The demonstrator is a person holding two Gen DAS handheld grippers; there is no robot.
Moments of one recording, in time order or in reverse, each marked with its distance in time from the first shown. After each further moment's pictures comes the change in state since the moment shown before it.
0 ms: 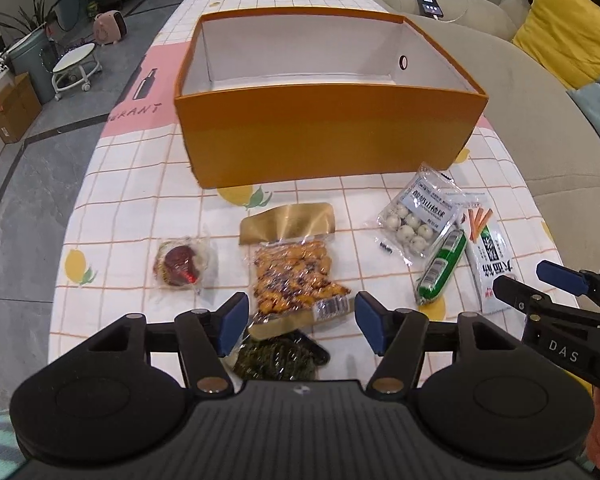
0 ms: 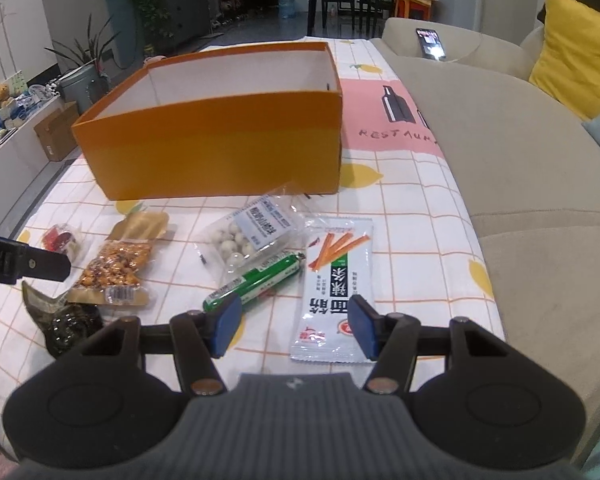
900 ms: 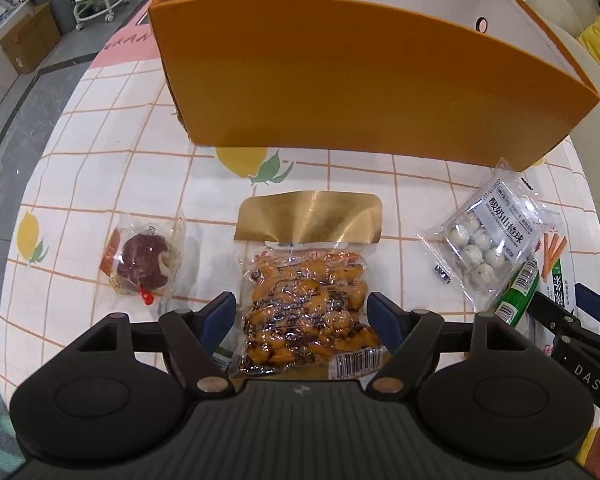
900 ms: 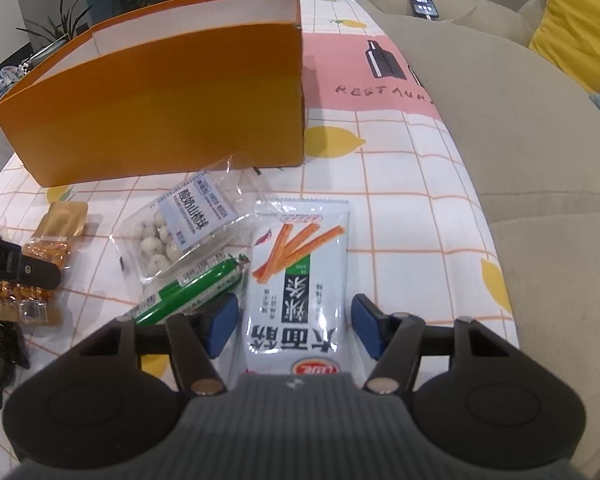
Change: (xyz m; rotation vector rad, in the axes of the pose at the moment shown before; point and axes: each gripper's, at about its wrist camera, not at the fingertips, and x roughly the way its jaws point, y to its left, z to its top) left arm 0.089 0.009 0.022 -0.160 0.161 0.051; right arm 0.078 -0.024 0.012 -0.002 0.096 -0.041
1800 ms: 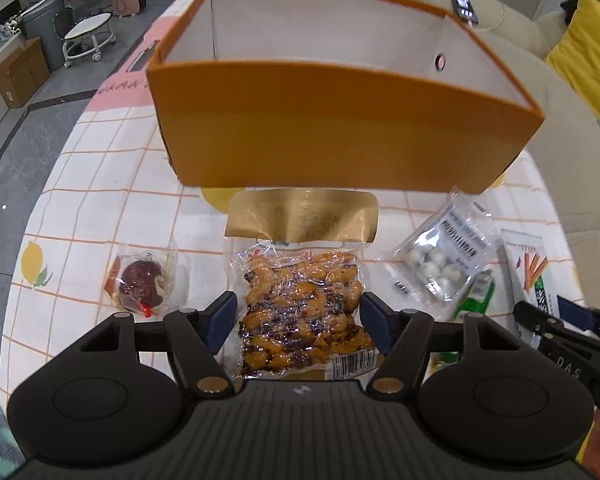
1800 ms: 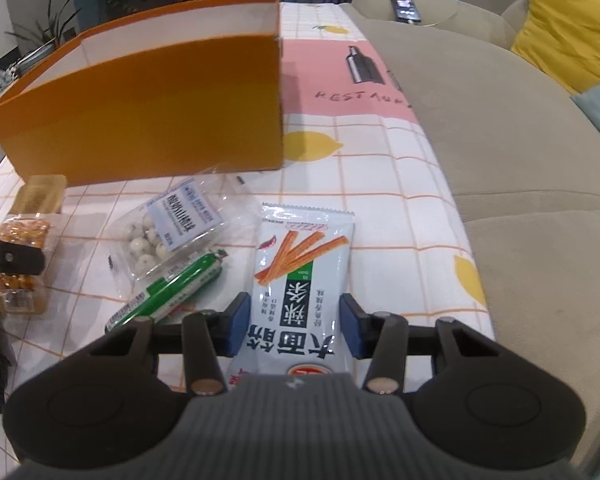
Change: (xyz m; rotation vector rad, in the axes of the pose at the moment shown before) left arm -0.038 -0.006 -0.009 0.037 -0.146 -0.061; right arm -0.023 -0.007 -0.004 0.030 -0.020 -0.050
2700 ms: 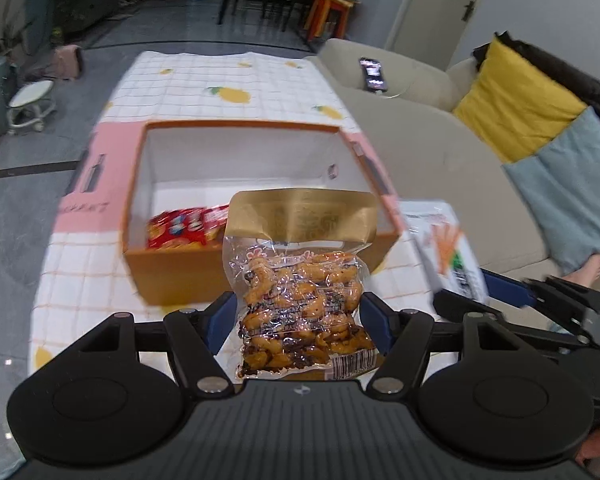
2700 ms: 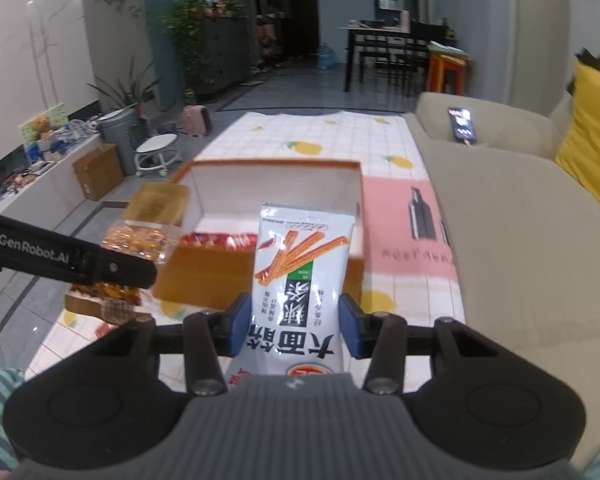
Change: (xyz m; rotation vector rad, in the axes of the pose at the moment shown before) left arm -0.111 -0.020 0.070 0.098 -0.143 -0.232; right arm -0.123 0.024 0.091 -0.130 -0.232 0.213
